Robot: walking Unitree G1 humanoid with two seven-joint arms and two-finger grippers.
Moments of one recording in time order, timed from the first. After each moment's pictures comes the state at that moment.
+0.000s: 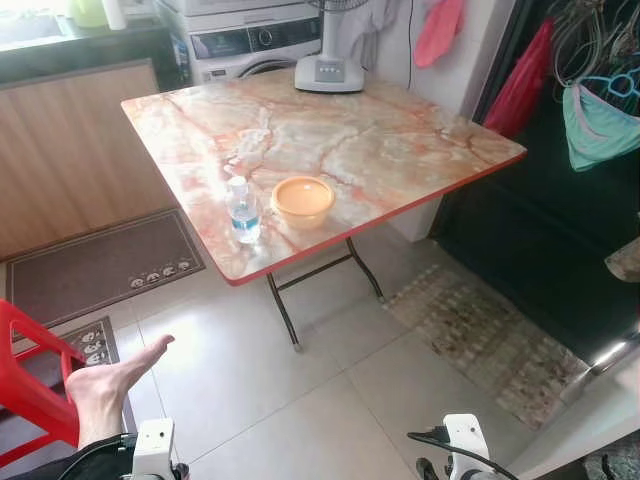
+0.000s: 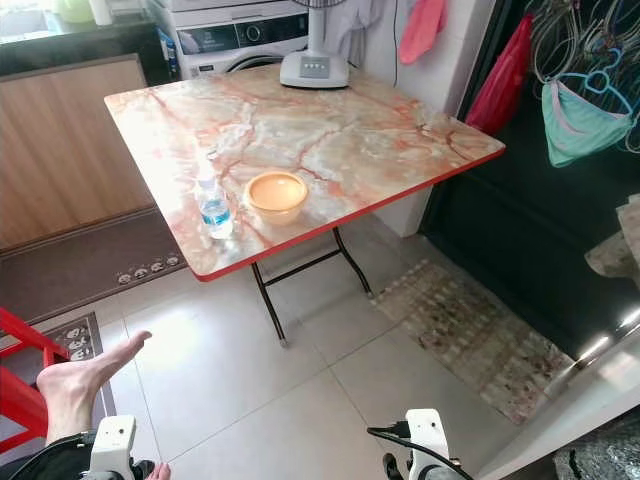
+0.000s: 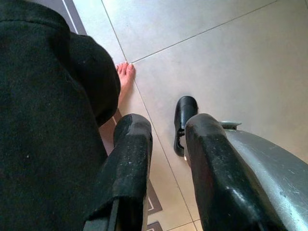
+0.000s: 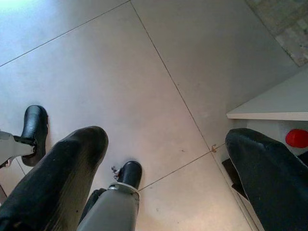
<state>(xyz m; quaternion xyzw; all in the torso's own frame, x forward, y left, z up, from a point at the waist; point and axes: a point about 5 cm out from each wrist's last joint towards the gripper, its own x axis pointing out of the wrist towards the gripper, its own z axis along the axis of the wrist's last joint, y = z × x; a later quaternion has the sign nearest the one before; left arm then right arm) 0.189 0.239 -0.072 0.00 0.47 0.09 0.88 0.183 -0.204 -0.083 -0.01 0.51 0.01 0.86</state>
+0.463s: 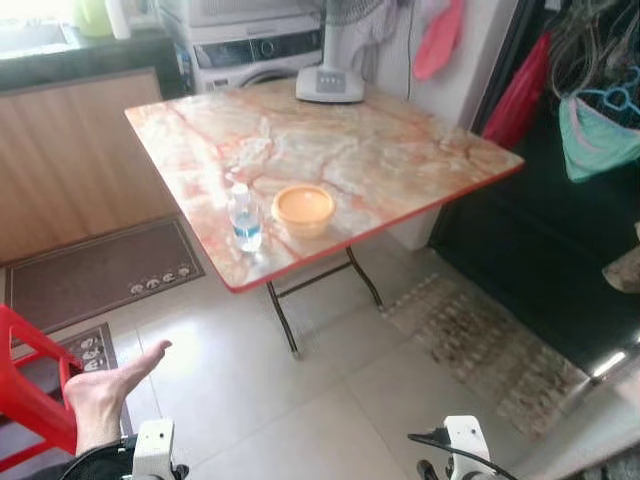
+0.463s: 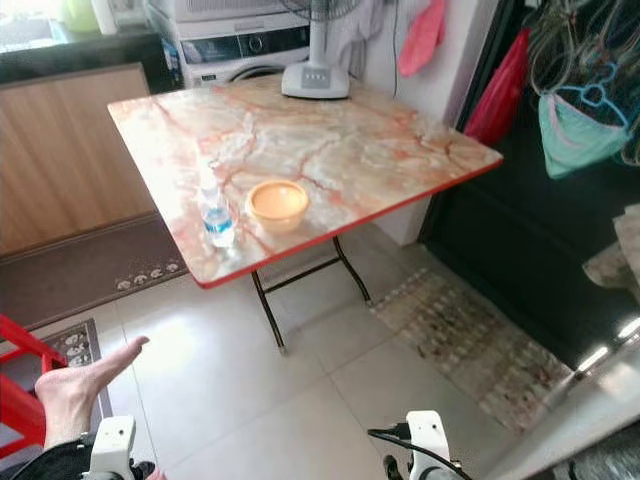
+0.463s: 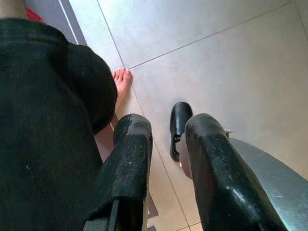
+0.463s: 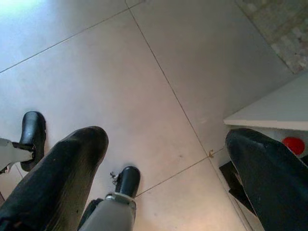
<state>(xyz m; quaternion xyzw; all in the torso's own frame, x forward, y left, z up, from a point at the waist) 0.189 0.239 -0.072 0.00 0.47 0.08 0.88 0.181 -0.205 -0.083 -0.01 0.51 0.01 0.86</state>
